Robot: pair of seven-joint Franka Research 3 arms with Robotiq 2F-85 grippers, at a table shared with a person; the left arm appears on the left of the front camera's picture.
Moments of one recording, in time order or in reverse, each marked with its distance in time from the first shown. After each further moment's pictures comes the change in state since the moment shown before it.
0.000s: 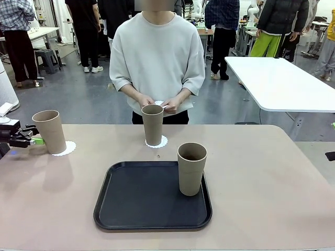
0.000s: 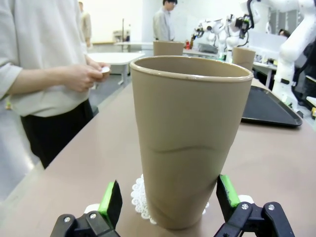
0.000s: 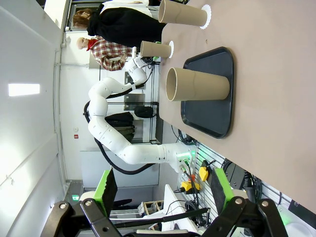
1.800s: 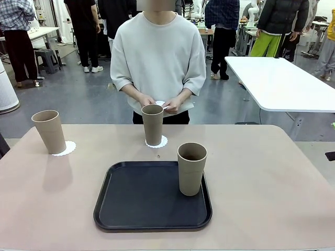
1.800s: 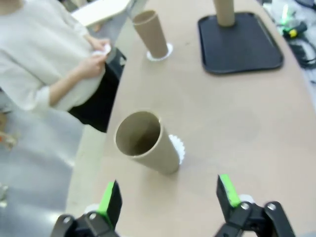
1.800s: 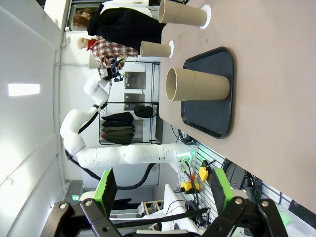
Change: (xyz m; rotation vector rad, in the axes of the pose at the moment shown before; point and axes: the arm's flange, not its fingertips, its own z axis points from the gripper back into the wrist) left arm 0.241 -0.154 0.086 0.166 0.552 -0.364; right arm 0.000 0.000 0.000 0.000 0.001 0.000
